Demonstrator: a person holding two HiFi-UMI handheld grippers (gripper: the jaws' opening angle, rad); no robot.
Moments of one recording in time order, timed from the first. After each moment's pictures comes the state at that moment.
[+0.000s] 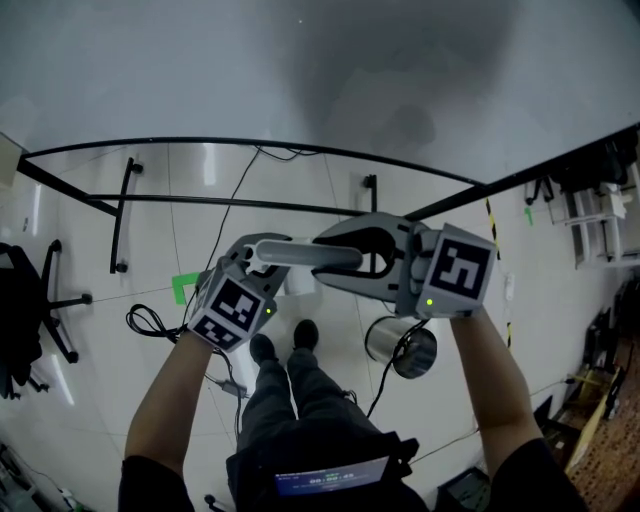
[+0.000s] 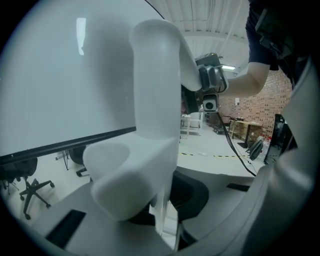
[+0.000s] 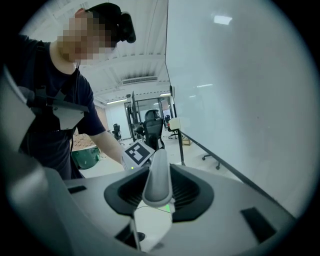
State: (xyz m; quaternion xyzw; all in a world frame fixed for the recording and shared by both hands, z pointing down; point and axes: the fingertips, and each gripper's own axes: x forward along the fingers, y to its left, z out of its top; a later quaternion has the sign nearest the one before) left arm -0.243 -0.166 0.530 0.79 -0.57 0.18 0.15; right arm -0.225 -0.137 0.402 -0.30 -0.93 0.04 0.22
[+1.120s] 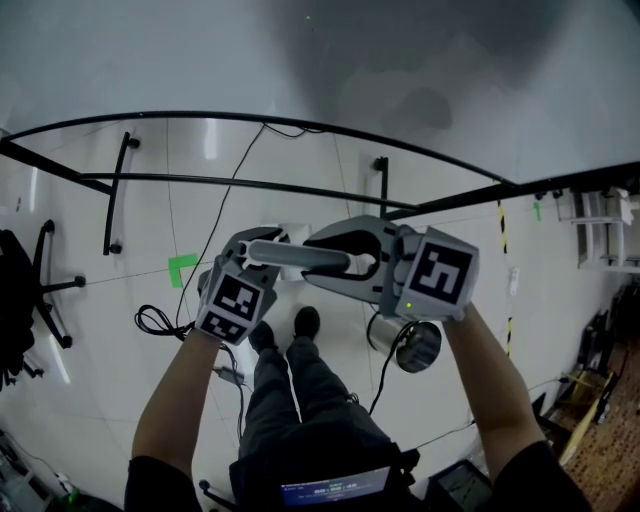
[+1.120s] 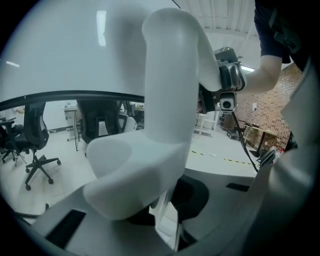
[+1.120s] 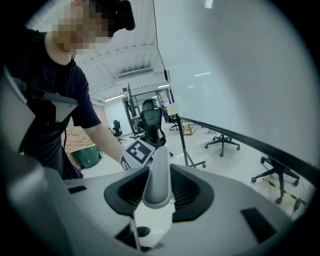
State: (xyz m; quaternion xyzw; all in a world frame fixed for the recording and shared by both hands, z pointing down) left arm -0.241 -0.176 0.583 0.73 -0.63 0.14 0.22; right arm -0.214 -0.141 0.457 -0.31 -0.91 0.05 0.27
